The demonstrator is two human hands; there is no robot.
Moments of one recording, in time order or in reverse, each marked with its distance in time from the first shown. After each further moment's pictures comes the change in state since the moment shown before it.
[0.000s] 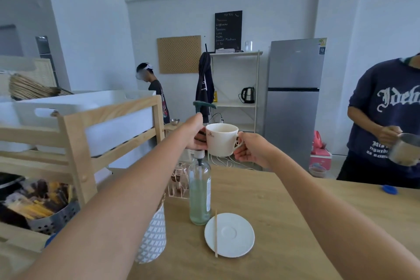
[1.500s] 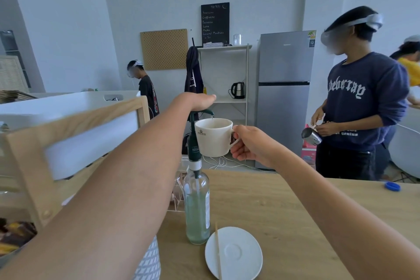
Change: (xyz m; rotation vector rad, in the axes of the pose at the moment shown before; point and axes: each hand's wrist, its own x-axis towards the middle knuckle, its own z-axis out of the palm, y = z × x) left_hand 0.075 0.087 0.001 1.192 0.055 0.181; right_hand 0.028 -0.022 0.009 -0.069 0.010 -0.085
